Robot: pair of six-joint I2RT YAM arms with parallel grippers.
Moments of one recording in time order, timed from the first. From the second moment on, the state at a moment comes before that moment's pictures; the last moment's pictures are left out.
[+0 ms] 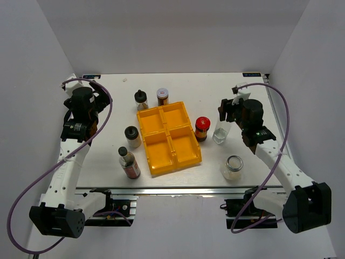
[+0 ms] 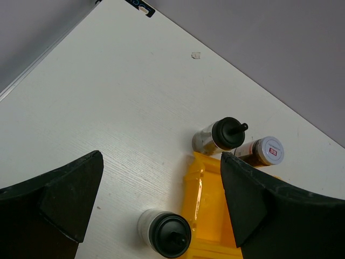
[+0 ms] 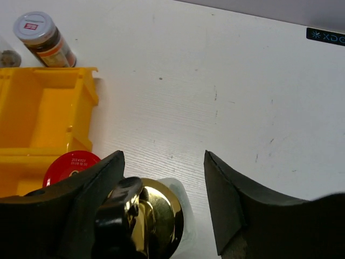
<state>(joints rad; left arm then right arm) -0.09 1.07 1.16 -0.45 -0.40 -0.52 0.30 1.10 0.80 0.04 -0.03 0.00</state>
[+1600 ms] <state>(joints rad) -0.09 1.24 1.14 -0.38 -0.26 -0.43 0.60 1.78 1.59 0.03 -0.30 -0.08</state>
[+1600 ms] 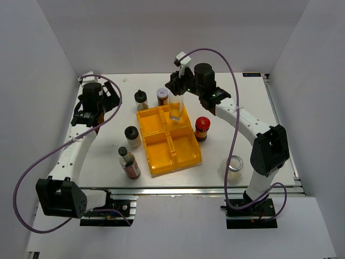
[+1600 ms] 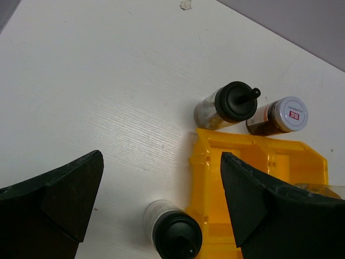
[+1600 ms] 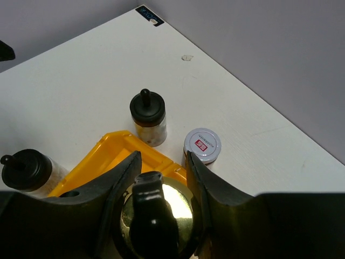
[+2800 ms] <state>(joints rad) -0.22 2.00 1.67 -0.38 0.00 -0.06 0.60 1.70 1.30 0.27 -0.41 -0.03</state>
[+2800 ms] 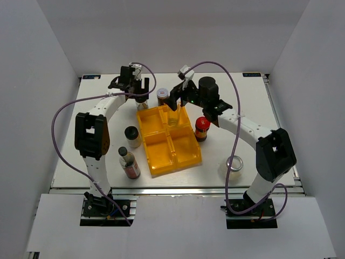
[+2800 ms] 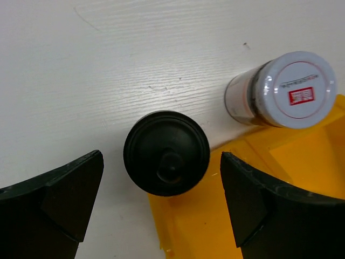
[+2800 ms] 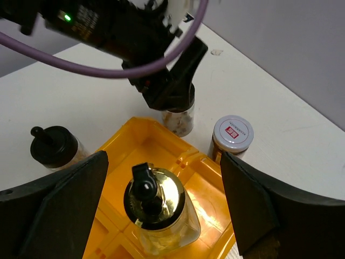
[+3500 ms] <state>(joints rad) -0.22 1.91 1.62 -0.39 -0.03 -0.06 0.60 1.47 1.16 0.28 -0.41 -0.03</state>
